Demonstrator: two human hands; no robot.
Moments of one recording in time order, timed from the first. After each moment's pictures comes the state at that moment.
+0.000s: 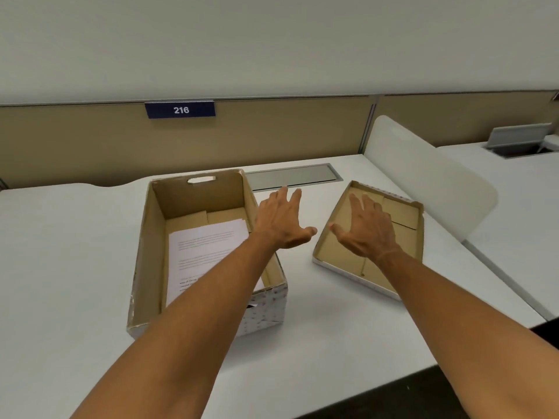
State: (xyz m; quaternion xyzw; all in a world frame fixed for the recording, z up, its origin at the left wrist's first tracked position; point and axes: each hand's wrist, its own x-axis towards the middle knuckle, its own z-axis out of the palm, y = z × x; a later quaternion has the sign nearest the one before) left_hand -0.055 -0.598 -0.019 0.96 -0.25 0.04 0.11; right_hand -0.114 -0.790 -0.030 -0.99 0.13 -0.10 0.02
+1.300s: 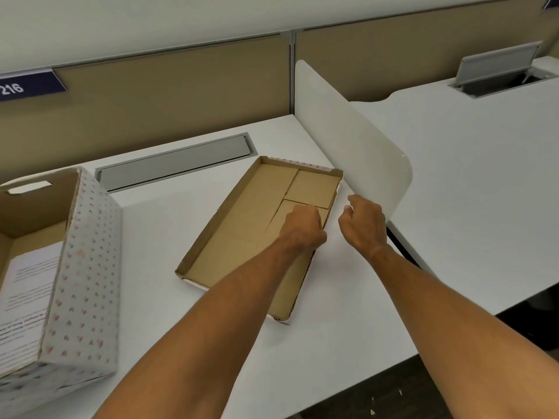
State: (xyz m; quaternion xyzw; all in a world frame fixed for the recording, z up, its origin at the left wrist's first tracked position) left_hand -0.059 -0.966 -0.092 0.94 -0.20 -0.15 0.24; right_hand -0.103 -1.088 -0.108 -0.91 0.25 -0.17 0.27
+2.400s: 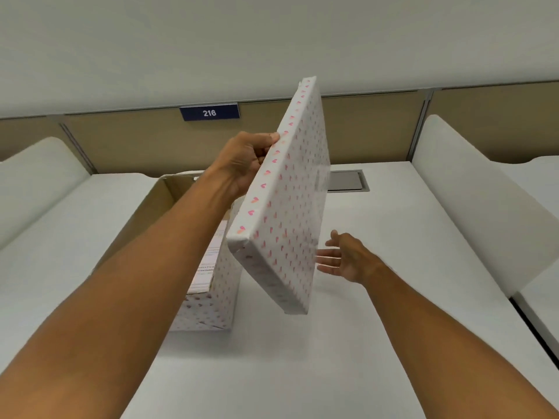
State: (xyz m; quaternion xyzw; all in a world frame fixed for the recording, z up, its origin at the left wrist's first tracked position) left_hand -0.061 -0.684 0.115 0.60 0.05 -0.10 0.79; right_hand -0.060 -0.884 -0.075 -0.58 0.21 0.26 0.74
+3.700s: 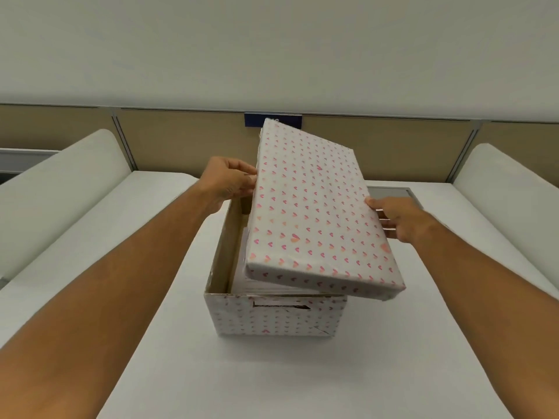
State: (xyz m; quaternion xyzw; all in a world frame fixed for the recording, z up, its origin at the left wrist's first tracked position) left_hand -0.067 -0.391 0.085 0.78 0.07 0.03 0.63; right_hand -0.045 -0.721 0.025 -0.77 0.18 0.06 0.62
